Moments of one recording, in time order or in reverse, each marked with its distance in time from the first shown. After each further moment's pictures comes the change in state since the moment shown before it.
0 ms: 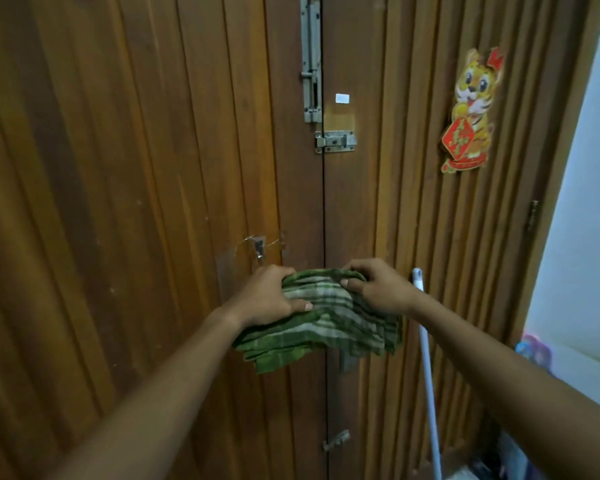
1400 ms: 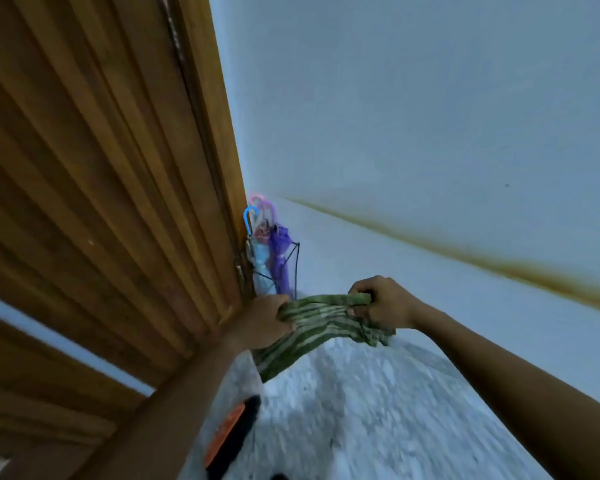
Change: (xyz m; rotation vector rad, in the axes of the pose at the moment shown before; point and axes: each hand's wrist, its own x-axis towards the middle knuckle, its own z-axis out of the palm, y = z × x) left_hand 0.210 0.328 0.655 -0.136 -0.832 0.192; right_hand -0.383 0.573 -0.282 -0.109 -0.070 0.858
